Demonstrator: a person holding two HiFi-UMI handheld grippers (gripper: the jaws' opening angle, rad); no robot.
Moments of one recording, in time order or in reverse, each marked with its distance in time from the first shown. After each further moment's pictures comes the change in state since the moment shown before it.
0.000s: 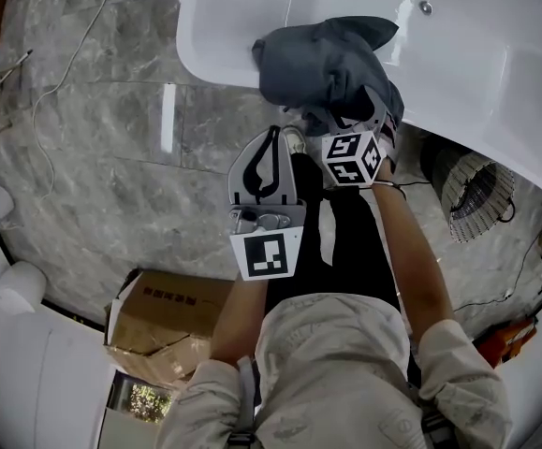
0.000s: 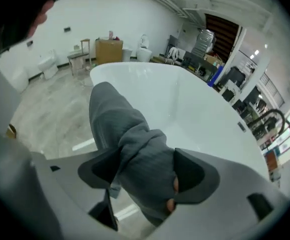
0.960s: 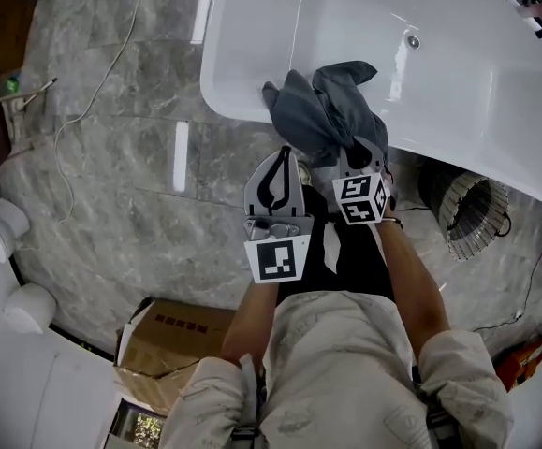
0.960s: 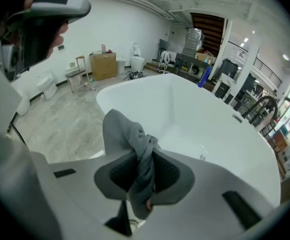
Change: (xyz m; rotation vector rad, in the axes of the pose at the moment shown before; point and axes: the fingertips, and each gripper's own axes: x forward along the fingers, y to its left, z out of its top) left arm -0.005 -0.012 0.066 -0.011 -0.061 -0.024; right arm -0.080 -0.009 0.018 0.136 -0.062 0.052
